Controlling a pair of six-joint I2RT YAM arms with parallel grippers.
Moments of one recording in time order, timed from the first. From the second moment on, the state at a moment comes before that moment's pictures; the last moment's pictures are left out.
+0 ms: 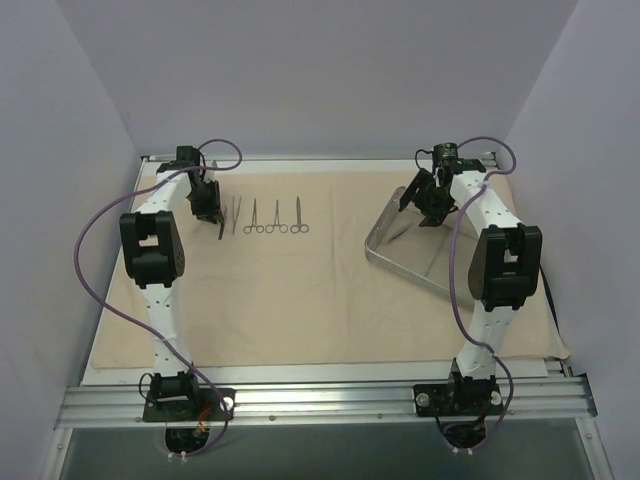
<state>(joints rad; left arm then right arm) 0.02 2.33 1.97 -0.84 0.18 -0.11 0.05 1.96 1.65 -0.82 -0.09 0.67</state>
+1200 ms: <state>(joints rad) -0.04 2.37 2.04 -0.86 -0.03 -0.16 0.05 1.95 1.61 -0.83 -0.11 0.63</state>
